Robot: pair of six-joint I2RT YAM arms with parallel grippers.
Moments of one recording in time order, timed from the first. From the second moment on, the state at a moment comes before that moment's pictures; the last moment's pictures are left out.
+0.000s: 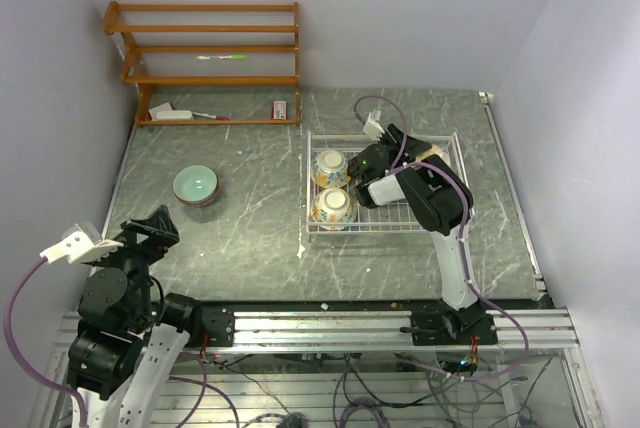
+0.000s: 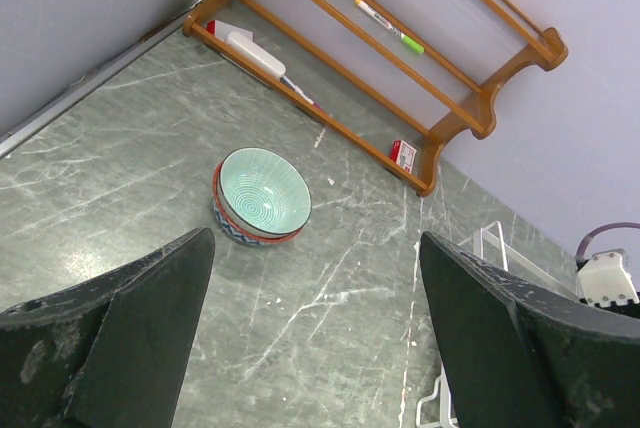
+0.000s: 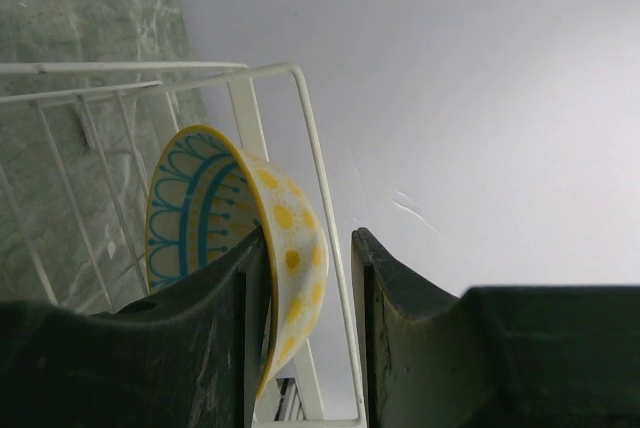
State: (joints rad) left arm -0.29 0.04 0.76 -0.75 -0.57 -0.60; right arm 0.54 2.24 1.13 1.53 1.52 -1.77
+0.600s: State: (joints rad) left arm -0.29 0.04 0.76 -0.75 -0.58 -0.60; right arm 0.57 2.29 1.23 1.53 1.54 -1.78
